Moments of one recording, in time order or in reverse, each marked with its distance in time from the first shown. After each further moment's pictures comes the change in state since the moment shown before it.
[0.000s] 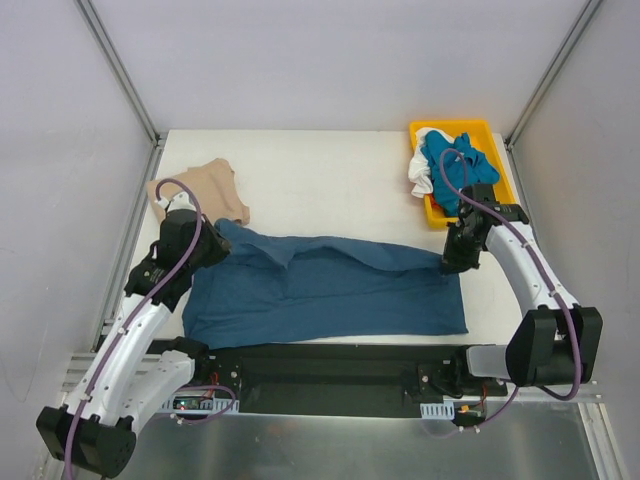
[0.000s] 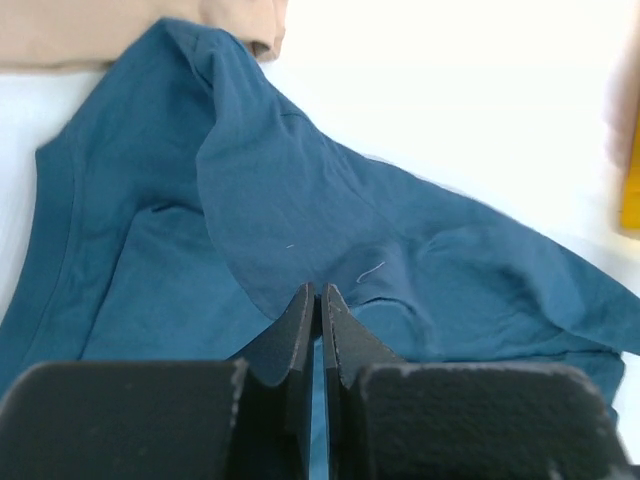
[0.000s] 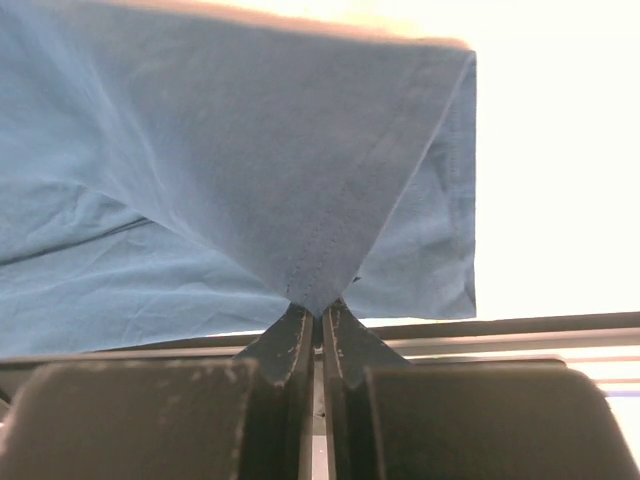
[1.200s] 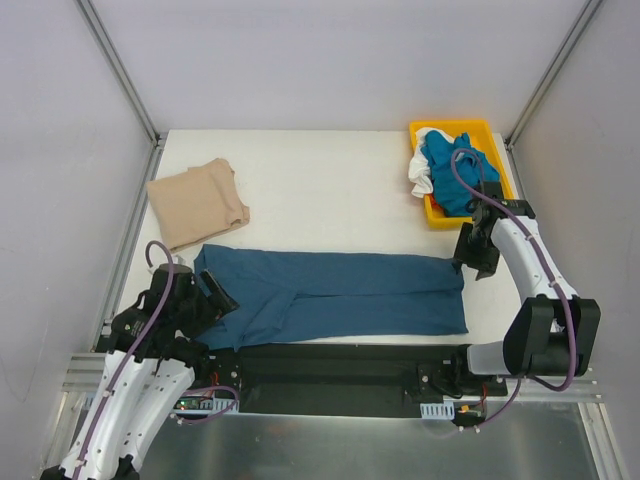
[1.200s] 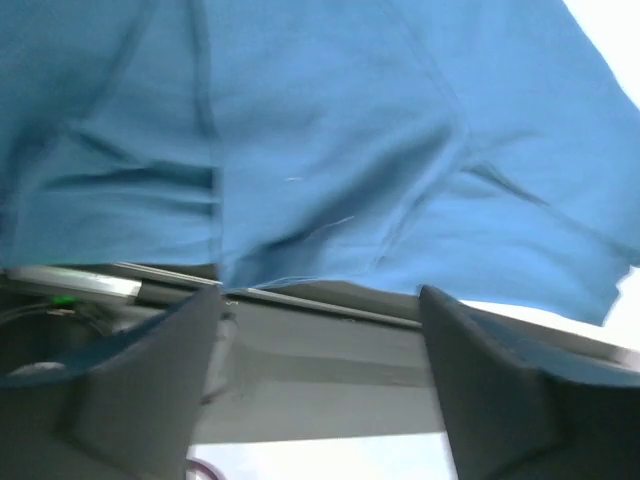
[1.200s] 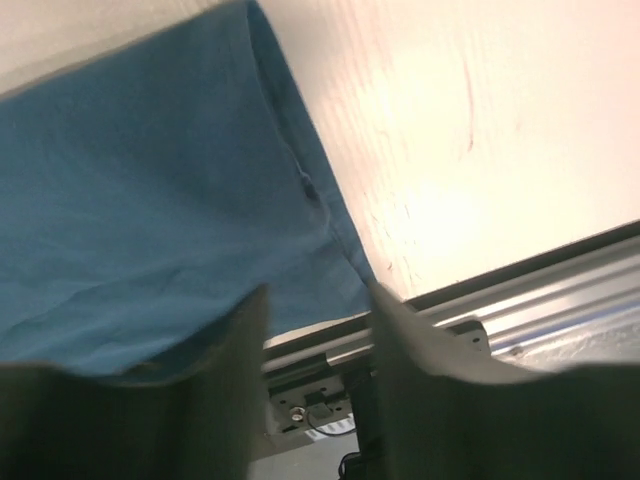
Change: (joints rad) left arm 0.000 -0.373 -0.137 -0.593 0.155 -0.223; right arm -0.078 0.041 0.034 -0.058 0.224 0.014
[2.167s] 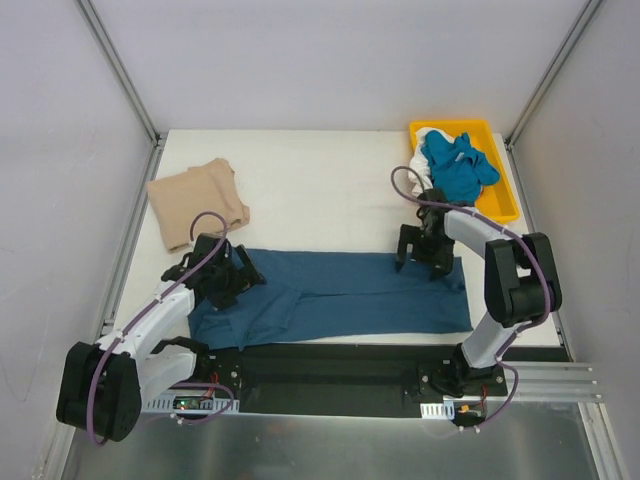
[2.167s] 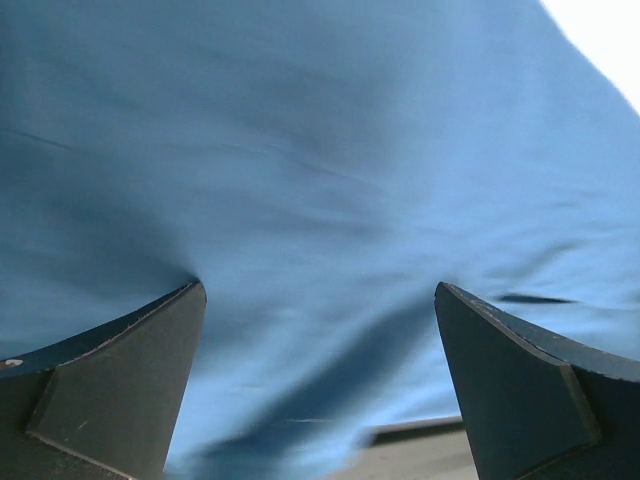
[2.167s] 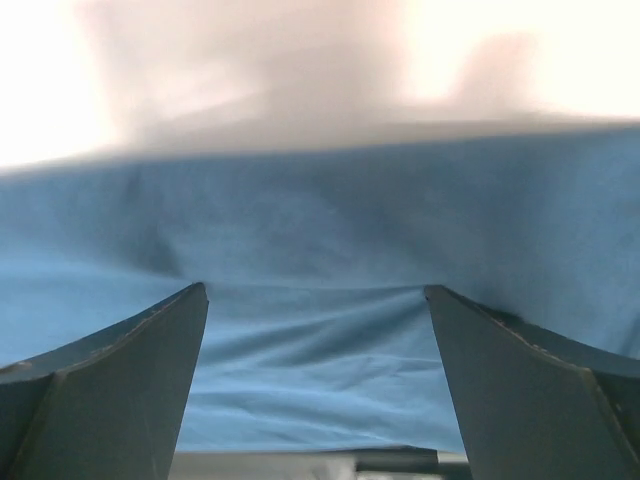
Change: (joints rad) left arm 0.000 0.574 -0.163 0.680 0.080 0.033; right arm 0.252 0.332 -0.061 0.342 -0.206 0.063
